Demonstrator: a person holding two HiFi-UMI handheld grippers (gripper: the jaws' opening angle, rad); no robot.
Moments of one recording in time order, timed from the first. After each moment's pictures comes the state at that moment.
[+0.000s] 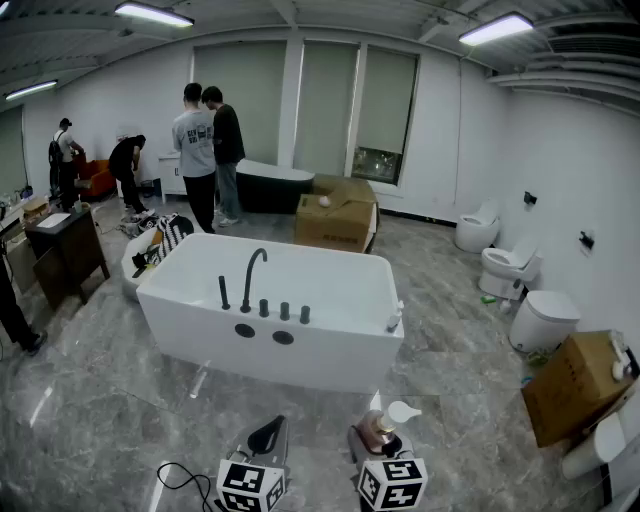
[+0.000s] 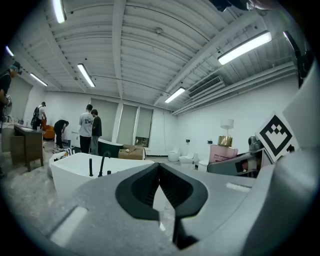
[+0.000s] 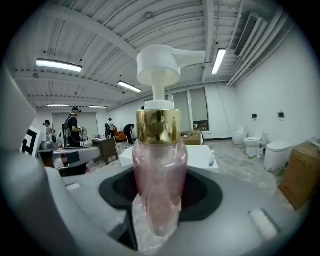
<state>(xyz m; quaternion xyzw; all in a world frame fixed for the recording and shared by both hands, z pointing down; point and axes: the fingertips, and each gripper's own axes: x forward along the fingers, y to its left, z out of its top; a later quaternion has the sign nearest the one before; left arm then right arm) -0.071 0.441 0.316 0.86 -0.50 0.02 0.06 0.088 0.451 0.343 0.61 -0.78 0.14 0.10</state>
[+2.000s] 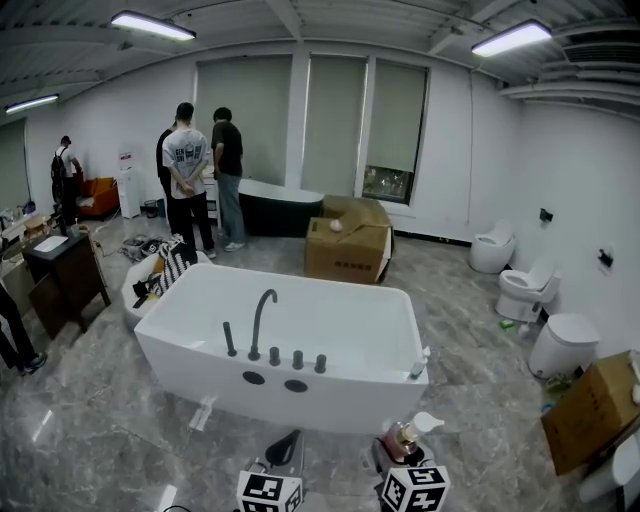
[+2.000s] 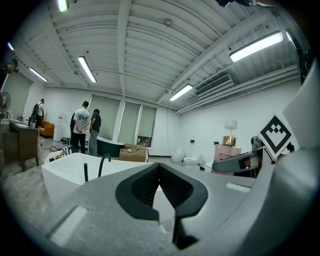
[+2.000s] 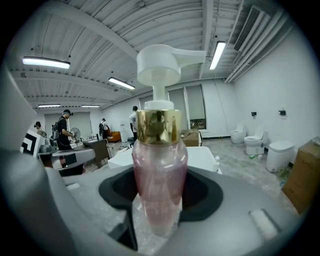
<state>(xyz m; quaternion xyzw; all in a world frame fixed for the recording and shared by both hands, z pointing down) -0.089 0.232 0.320 0.86 -0.51 0.02 0.07 0.091 0.246 0.343 0.62 -0.76 0.16 0.10</state>
